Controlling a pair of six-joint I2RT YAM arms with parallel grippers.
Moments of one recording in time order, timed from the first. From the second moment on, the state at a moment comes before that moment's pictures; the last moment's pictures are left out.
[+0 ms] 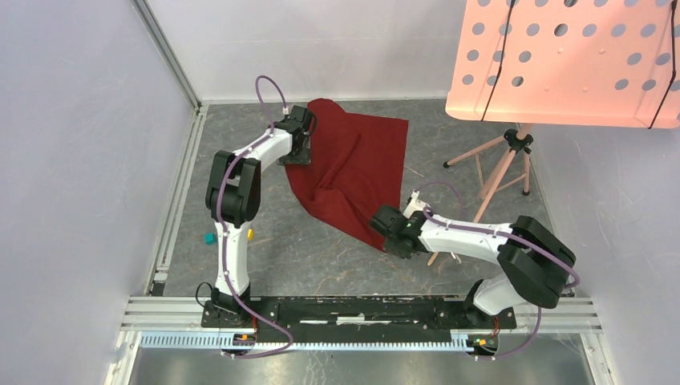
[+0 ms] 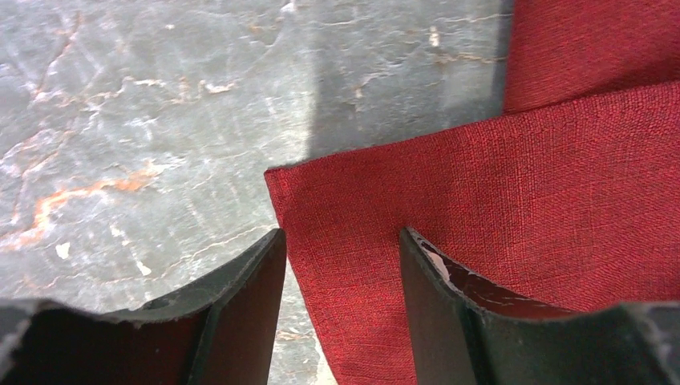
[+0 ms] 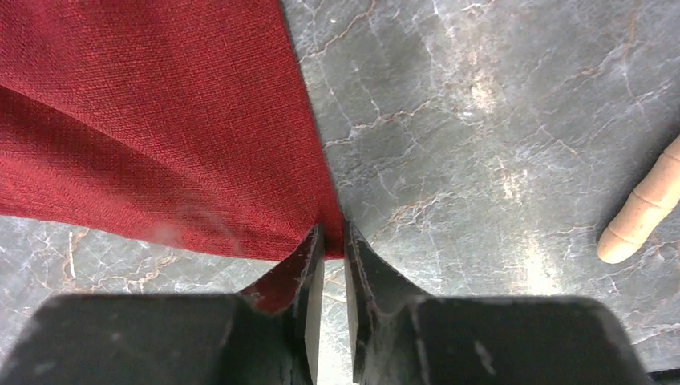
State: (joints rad) left arm -0.31 2.18 1.67 -0.60 -0.31 -0.27; right arm 0.94 1.50 0.78 -0.62 0.38 1.35
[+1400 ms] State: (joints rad) left arm -0.17 1.10 0.67 -0.72 -0.14 -0.80; right arm 0.93 1.11 0.56 -0.29 0.45 0.43
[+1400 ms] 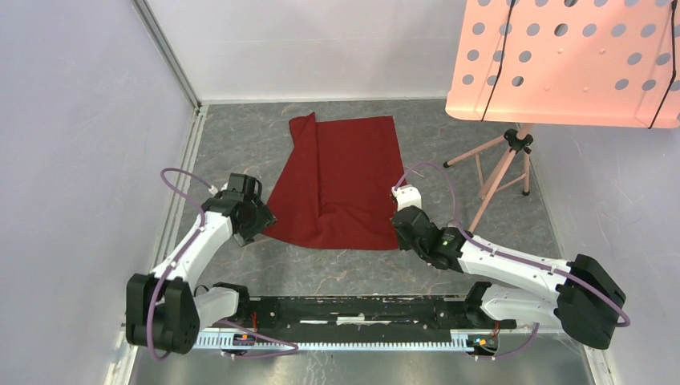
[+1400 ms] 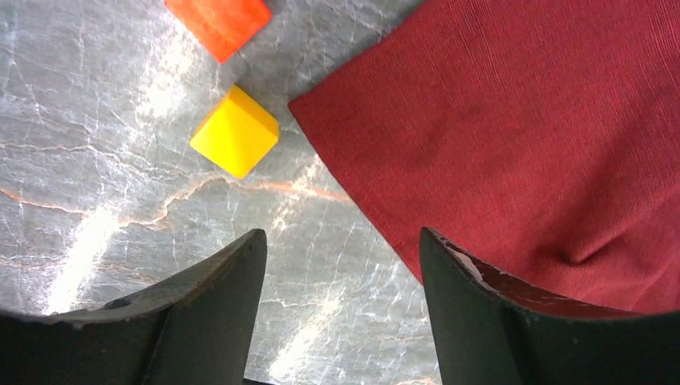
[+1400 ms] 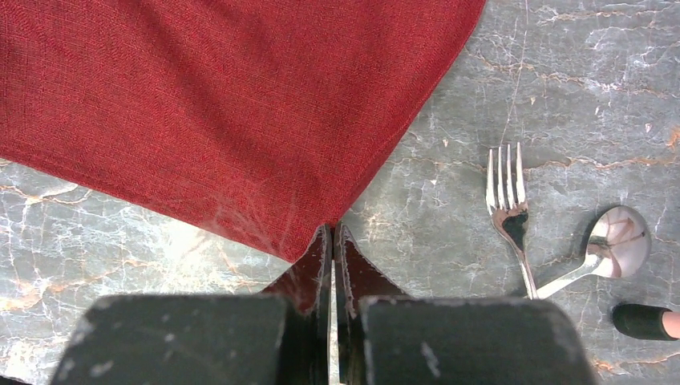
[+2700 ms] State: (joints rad) left arm -0.05 1.42 0.79 -0.68 -0.18 -0.86; right arm 0.93 1.15 0.56 -0.23 0.37 0.44
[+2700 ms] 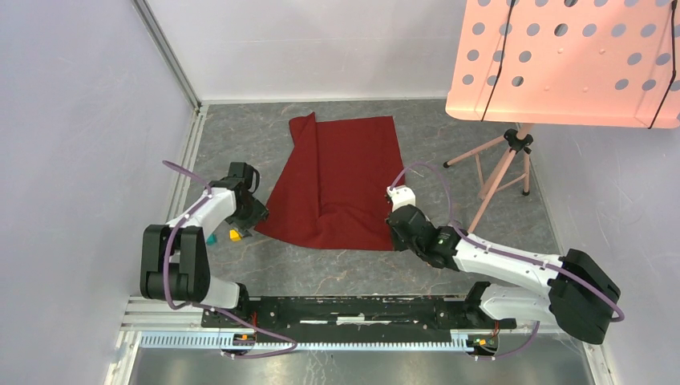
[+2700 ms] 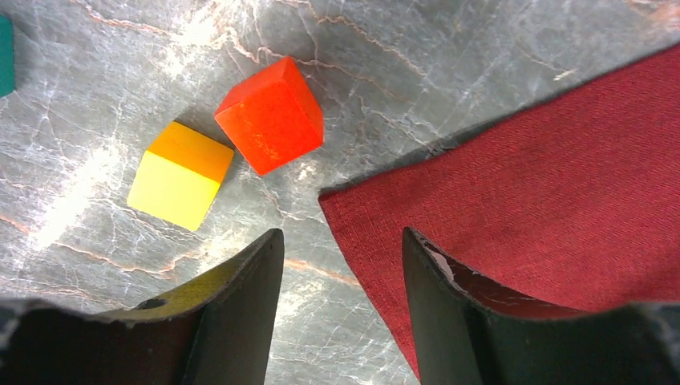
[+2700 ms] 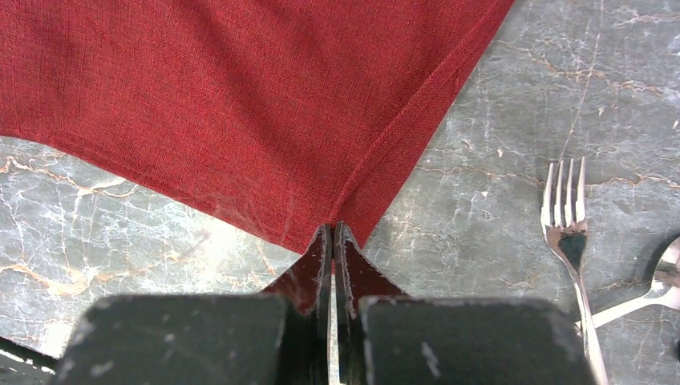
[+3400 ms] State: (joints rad) left arm -0.06 1.21 0.60 -0.74 -0.20 -0.90; right arm 0.93 1.11 0.57 -0.39 0.43 0.56
